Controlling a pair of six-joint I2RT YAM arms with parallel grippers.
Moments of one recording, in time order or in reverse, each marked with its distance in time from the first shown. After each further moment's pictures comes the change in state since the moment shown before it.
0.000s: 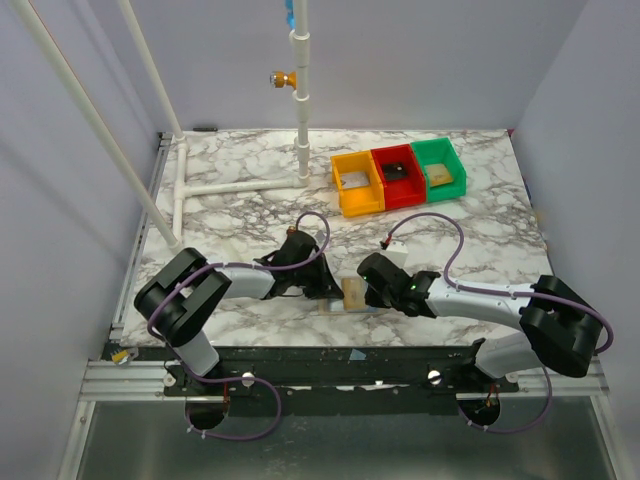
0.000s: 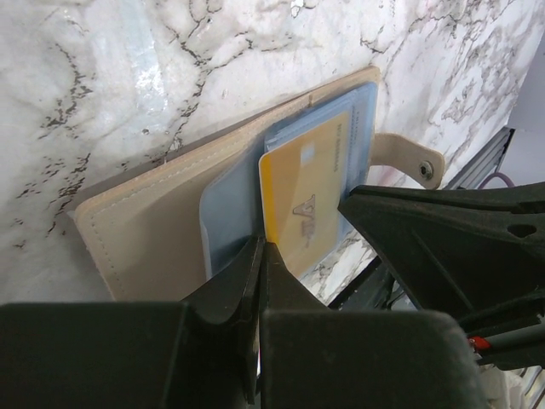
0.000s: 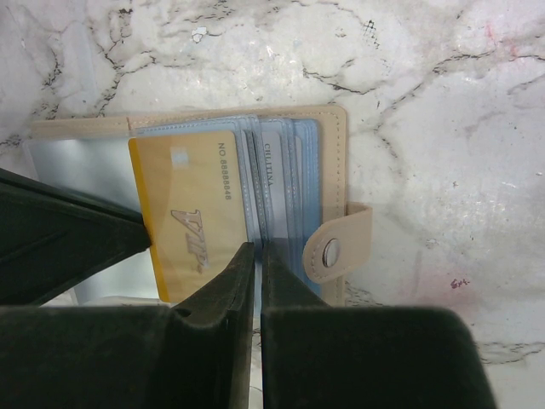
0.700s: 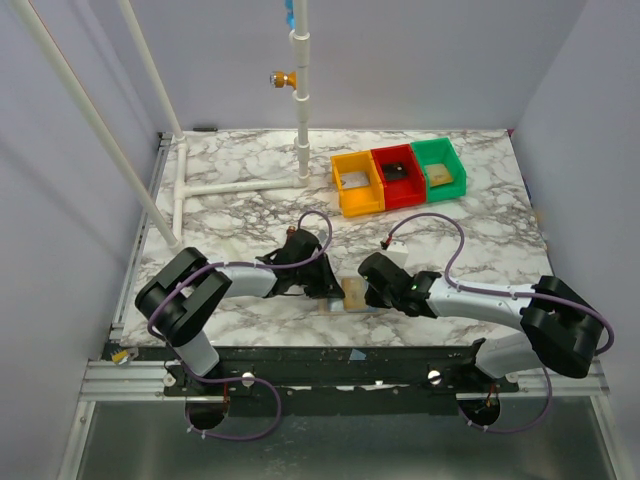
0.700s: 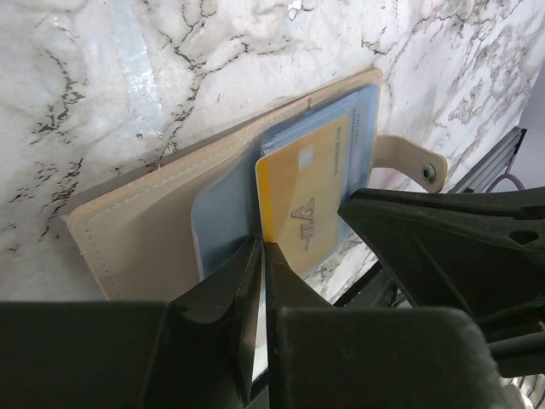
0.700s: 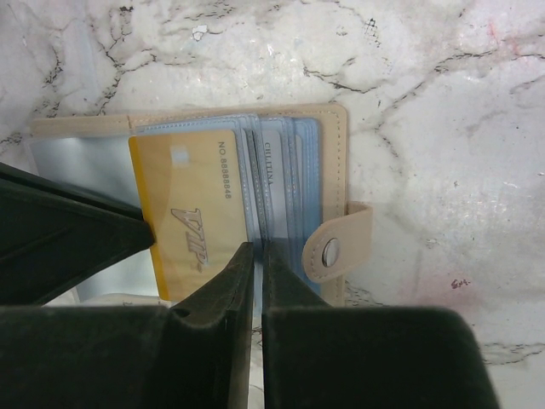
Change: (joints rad) left arm -0.014 0.001 0.029 -0.051 -0.018 0.016; right arm 0.000 -0.006 -0.006 0.006 -0.013 -0.002
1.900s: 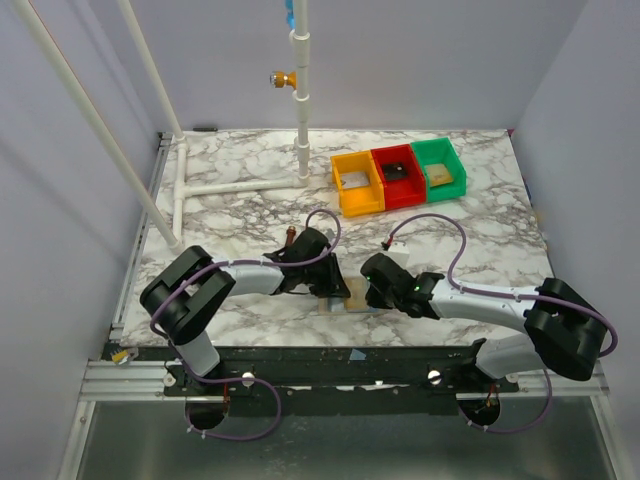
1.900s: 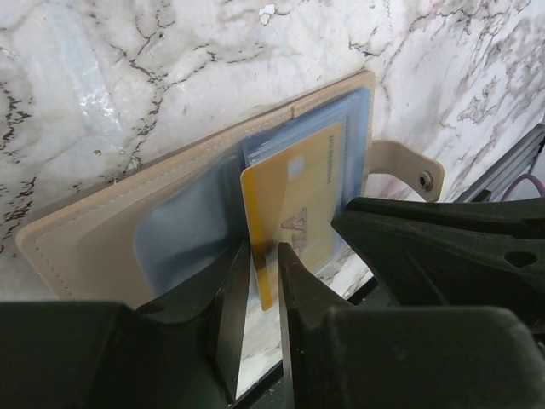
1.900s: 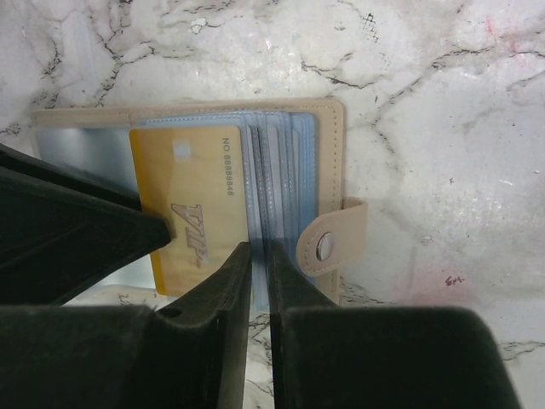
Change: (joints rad) left arm -0.042 0.023 0.073 -0.077 -0.050 0.027; right arm 0.000 -0.025 -0.017 0.004 -0.014 -0.007
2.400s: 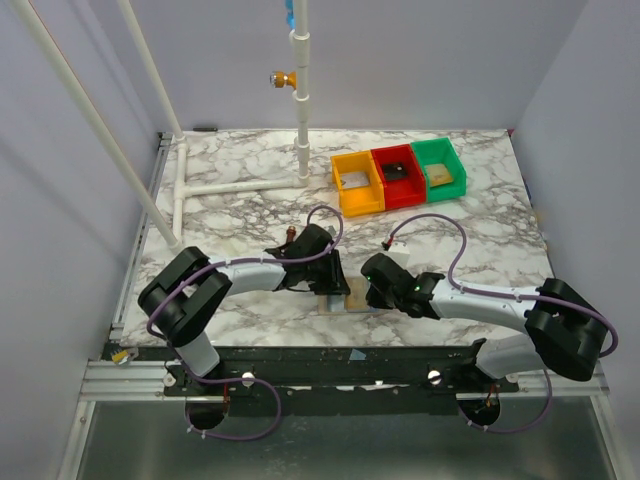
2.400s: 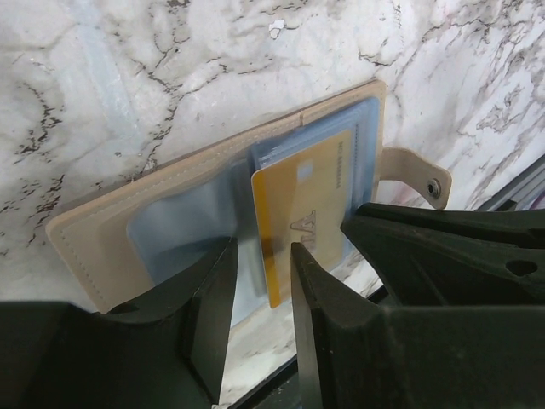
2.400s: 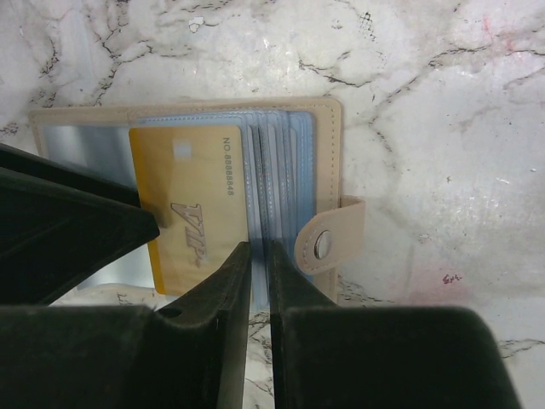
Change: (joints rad) left arm -0.008 -0.017 0.061 -0.133 -0.065 0.043; right arm 0.000 -0.004 0.000 -0.004 0.000 0.000
